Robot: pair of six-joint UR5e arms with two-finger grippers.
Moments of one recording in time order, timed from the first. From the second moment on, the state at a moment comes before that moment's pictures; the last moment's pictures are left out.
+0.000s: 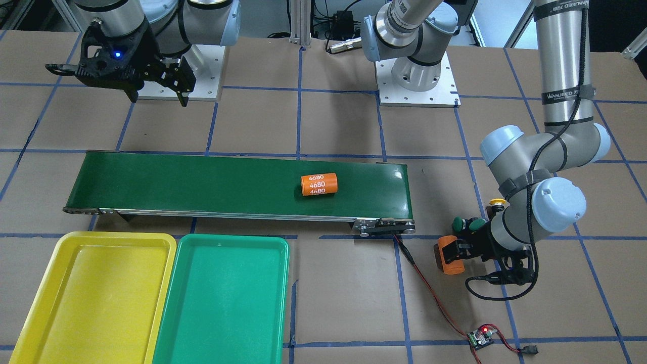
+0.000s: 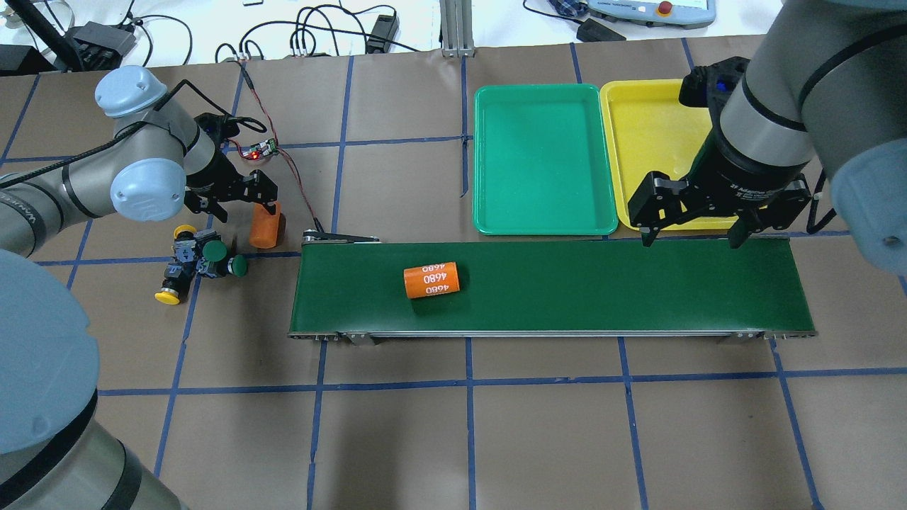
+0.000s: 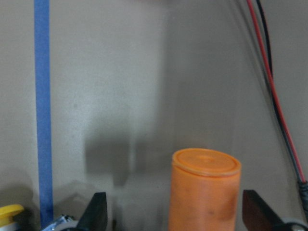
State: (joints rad) left arm -1.31 -2.07 -1.74 -0.95 1.50 0.19; right arm 1.55 -1.75 1.79 -1.56 -1.58 0.05
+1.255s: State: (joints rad) left arm -1.38 -1.86 -1.76 -1.22 1.50 0.56; right arm 1.55 -1.71 1.78 -1.67 -1.58 0.06
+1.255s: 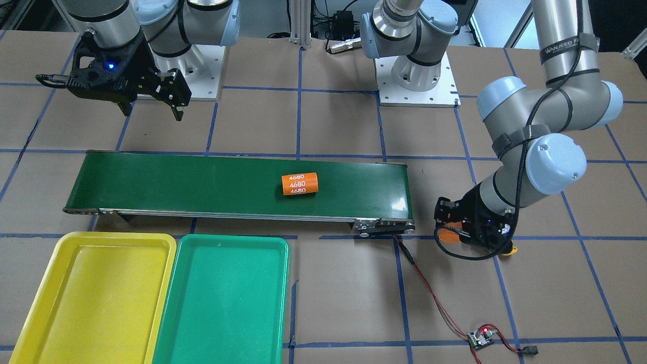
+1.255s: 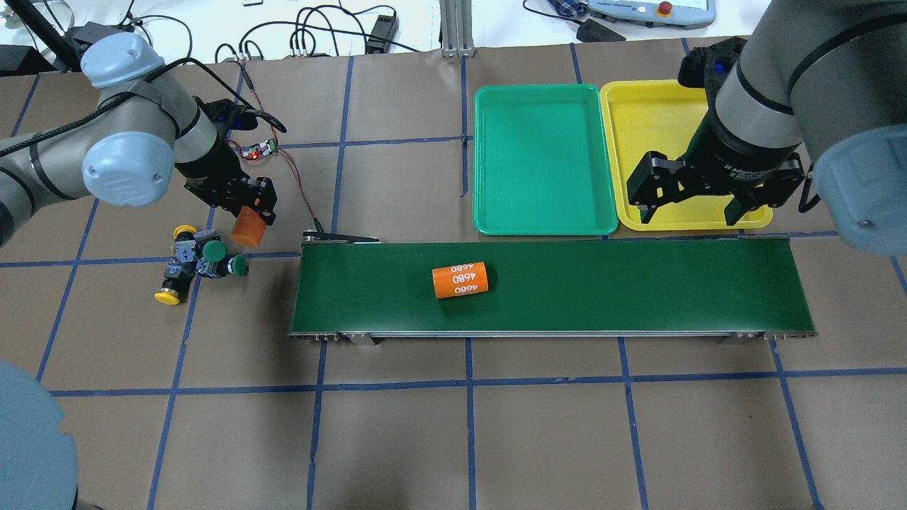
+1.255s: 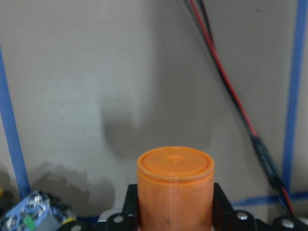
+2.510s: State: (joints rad) left arm -1.68 -1.70 -2.06 -0.99 1.59 1.34; right arm 1.55 -1.69 1.78 -1.73 -1.58 0.07
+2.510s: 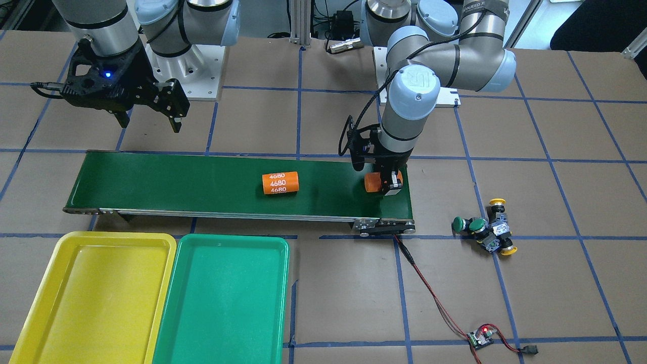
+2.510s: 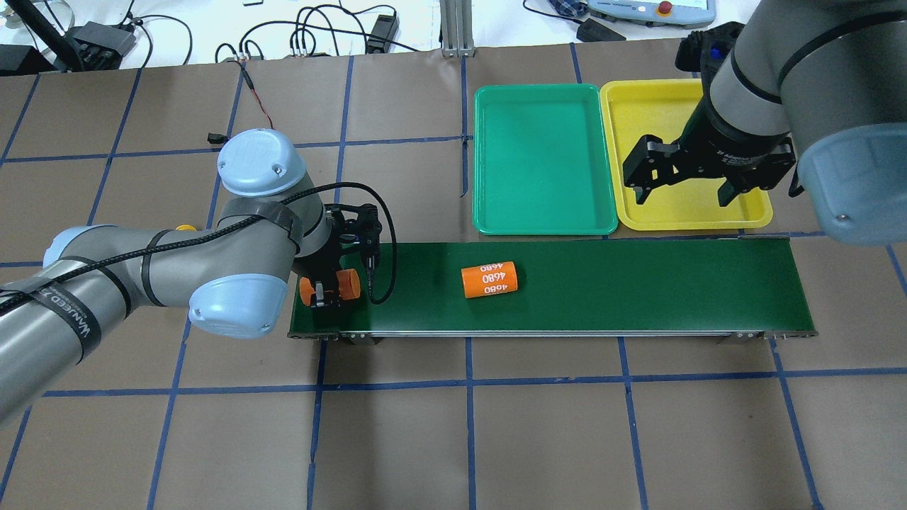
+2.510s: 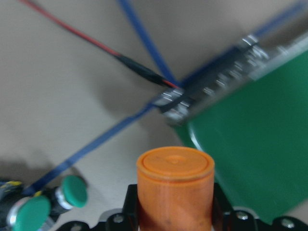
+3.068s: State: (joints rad) left arm -1.59 -1.64 -2.00 -1.07 1.50 1.36; right arm 1.55 -1.67 1.78 -1.74 -1.59 0.06
